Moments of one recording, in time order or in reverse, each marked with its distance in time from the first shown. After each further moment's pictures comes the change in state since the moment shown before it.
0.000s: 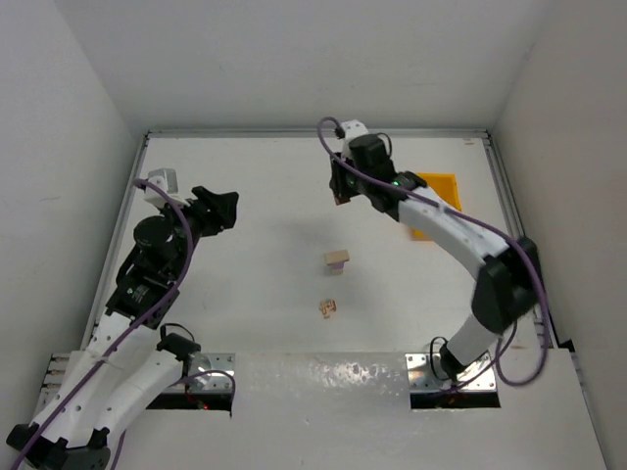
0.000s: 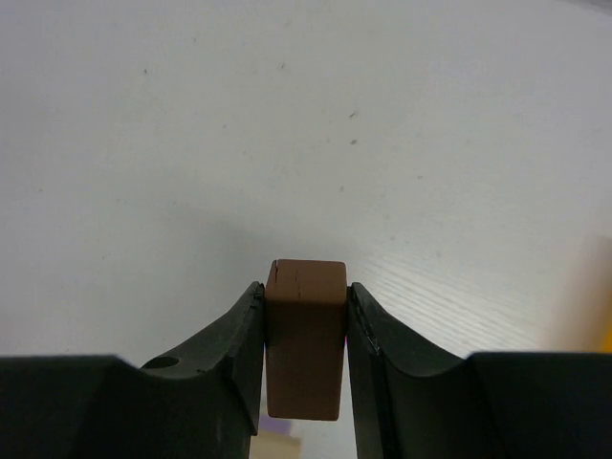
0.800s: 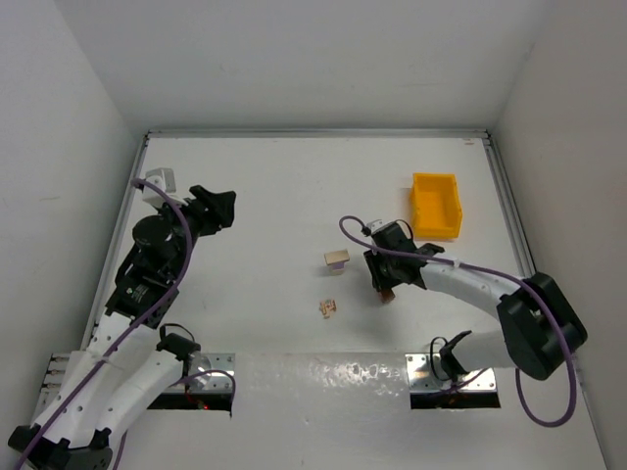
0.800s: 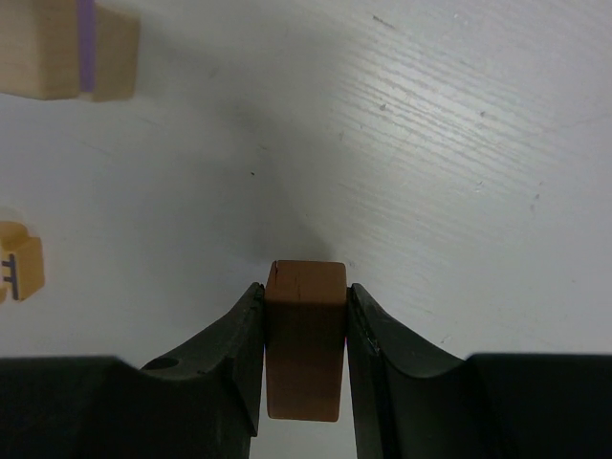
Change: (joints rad) left arm 0.019 -0.001 0.000 -0.002 0.002 0.000; right arm 0.018 -0.407 -0.782 -0.080 -0.008 0.003
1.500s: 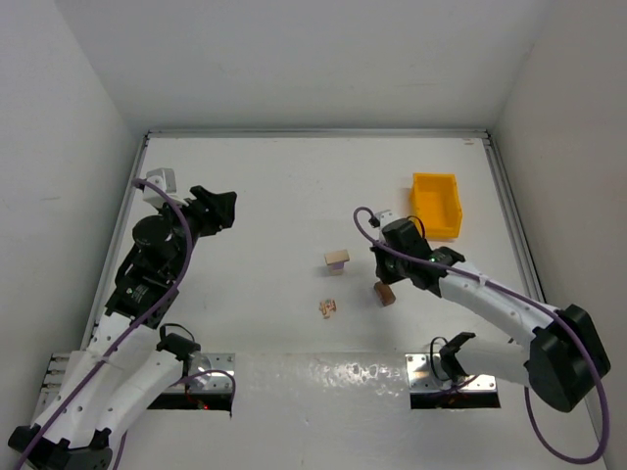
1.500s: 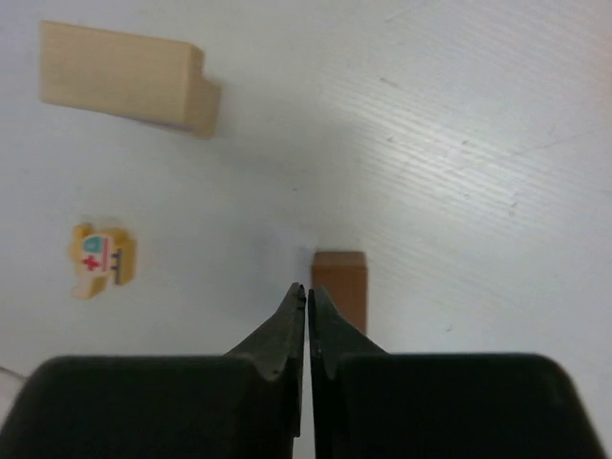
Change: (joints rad) left arm 0.000 0.001 0.000 -0.004 0.008 0.000; right arm 0.003 -0.153 0.022 -0.051 0.000 0.029
